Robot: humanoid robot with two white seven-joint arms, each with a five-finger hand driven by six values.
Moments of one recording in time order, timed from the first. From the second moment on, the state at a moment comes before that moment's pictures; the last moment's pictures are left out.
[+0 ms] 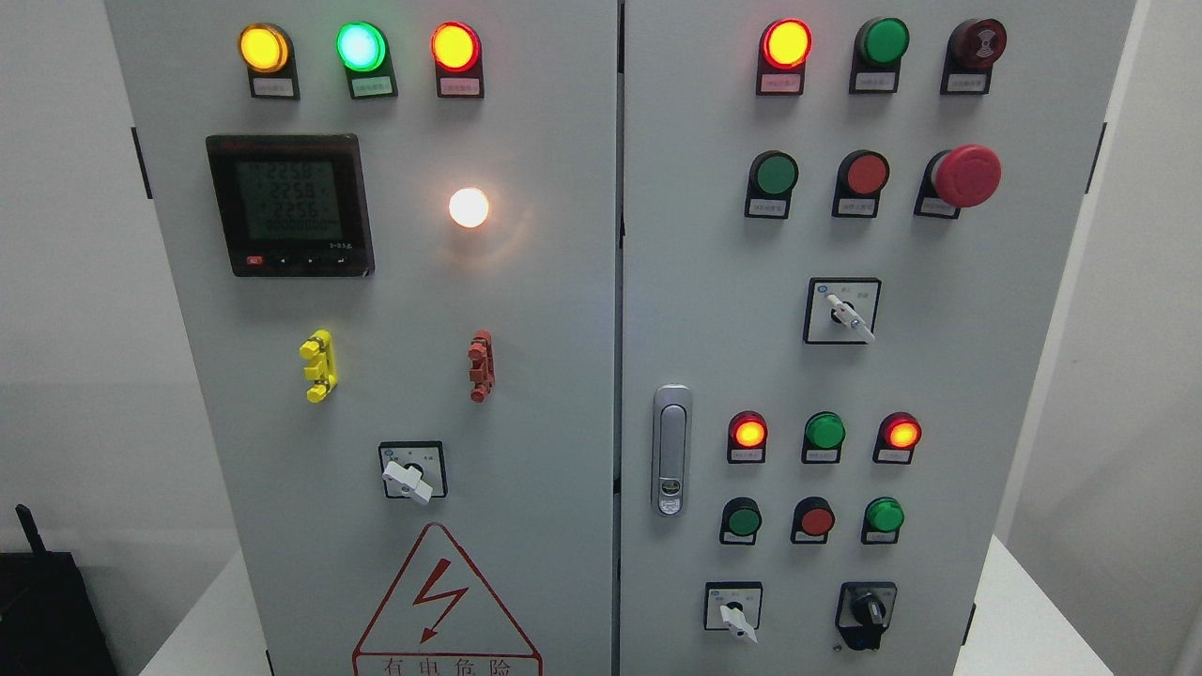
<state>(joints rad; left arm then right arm) 0.05 -0.07 -0.01 -0.11 0.03 -0.03 -0.03 0.23 0.12 -0.07 -1.49 -0.08 -0.52 0.03</state>
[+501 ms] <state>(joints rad) 0.05 -0.07 -0.01 -0.11 0.03 -0.03 -0.03 0.20 0.12 -0.07 -1.60 -0.08 -0.42 0.03</state>
